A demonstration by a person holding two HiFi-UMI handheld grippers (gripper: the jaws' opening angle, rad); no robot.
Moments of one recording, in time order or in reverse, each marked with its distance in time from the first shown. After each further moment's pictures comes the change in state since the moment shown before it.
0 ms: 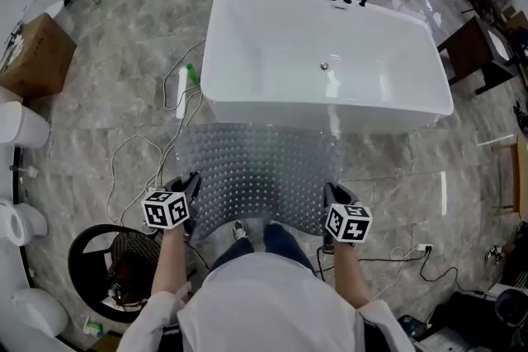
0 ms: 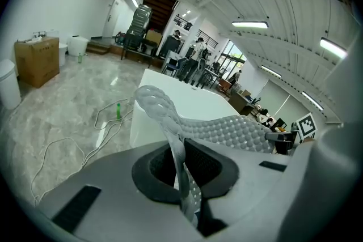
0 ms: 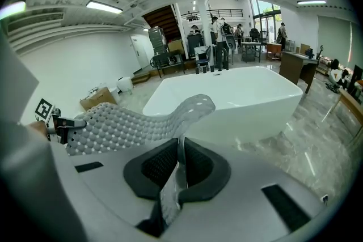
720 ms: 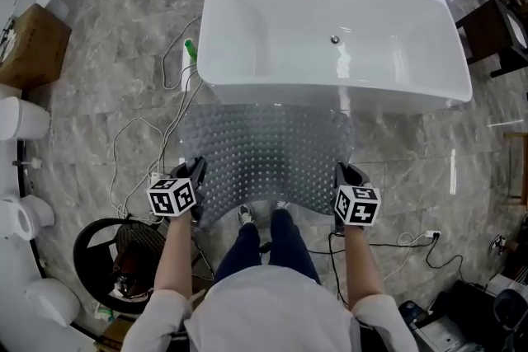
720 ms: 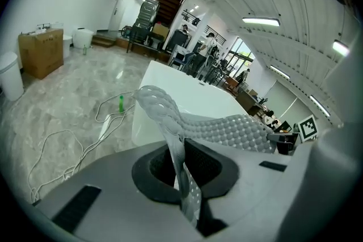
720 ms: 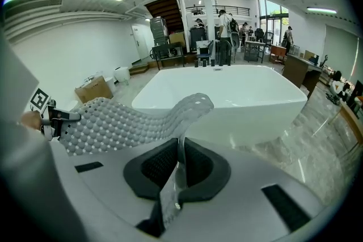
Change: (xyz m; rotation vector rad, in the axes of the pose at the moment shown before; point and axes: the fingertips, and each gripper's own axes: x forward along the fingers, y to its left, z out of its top) left arm 0.078 0.030 -0.002 -0.059 0.046 0.046; right arm 0.081 -0.042 0.007 -0.075 0.064 -0.037
